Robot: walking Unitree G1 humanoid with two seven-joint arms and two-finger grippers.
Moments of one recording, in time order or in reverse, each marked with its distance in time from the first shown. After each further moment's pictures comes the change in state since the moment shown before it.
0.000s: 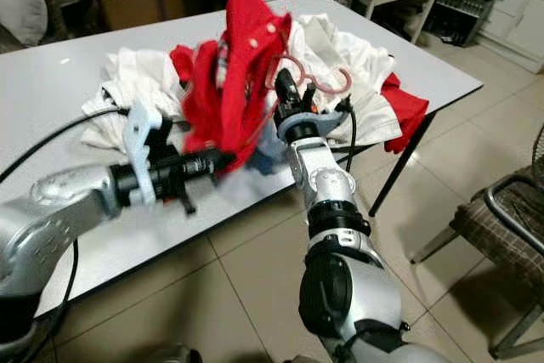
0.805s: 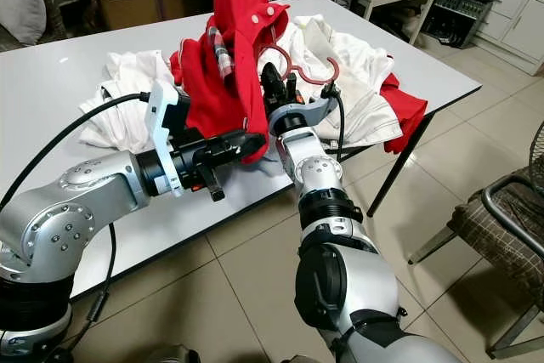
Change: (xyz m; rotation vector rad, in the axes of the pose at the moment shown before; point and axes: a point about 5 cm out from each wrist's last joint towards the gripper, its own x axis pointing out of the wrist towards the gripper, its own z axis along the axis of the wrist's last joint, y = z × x) left arm 0.029 -0.014 0.024 -0.120 -0.143 -0.070; right arm 0.011 0.008 -0.018 -0.177 0.085 -0.024
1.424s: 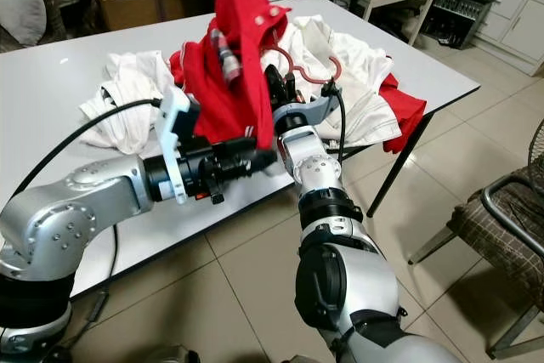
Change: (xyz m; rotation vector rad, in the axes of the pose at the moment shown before) left arm 0.002 0.002 -0.008 -0.002 0.090 -0.005; right arm 0.000 -0.003 0.004 -0.077 -0.020 -0.047
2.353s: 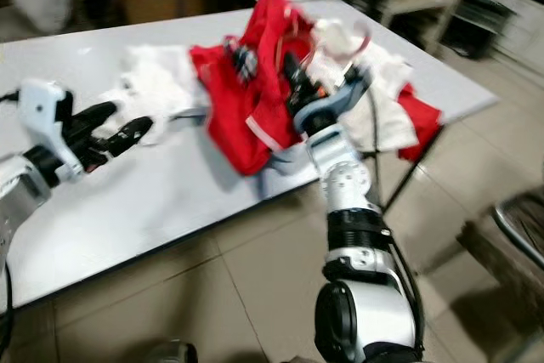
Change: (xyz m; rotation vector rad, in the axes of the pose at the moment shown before) left arm -0.113 0.082 -0.003 0.194 -0.111 0.726; right arm -0.026 0.034 0.042 -0.446 -0.014 0.197
